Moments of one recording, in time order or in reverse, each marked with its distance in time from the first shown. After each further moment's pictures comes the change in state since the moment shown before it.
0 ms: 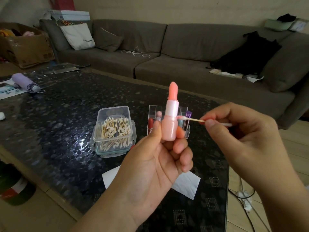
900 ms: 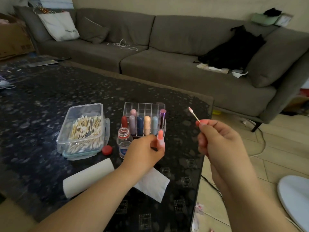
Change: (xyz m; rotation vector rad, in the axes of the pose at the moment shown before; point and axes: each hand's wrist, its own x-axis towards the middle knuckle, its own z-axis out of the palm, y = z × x) left_hand 0.096 -0.073 -0.061 1.644 0.364 0.094; right_hand -0.001 0.062 -0.024 0.310 0.311 0.833
